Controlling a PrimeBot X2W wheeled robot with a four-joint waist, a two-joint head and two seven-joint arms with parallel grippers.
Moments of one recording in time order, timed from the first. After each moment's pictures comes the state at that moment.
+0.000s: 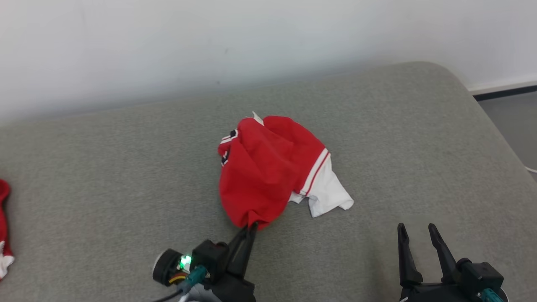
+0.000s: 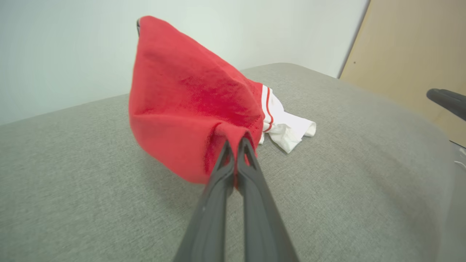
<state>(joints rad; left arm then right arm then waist) -0.36 0.06 -0.48 0.57 -0.26 -0.12 -0.26 -0.02 -0.05 -0.06 0.24 0.18 0.13 -0.26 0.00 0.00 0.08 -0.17</state>
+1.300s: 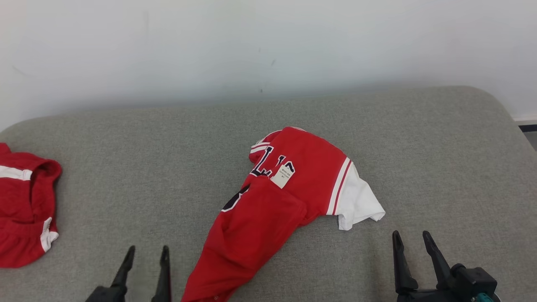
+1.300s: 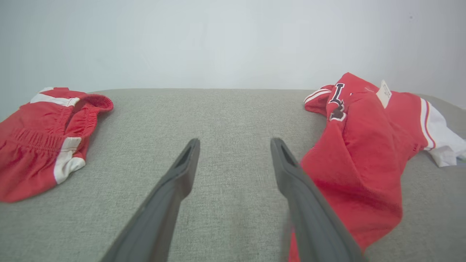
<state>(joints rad) -0.01 0.21 -0.19 0.22 -0.32 0.02 -0.26 0.00 -0.05 -0.04 0.26 0.19 0.13 -0.26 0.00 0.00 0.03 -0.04</state>
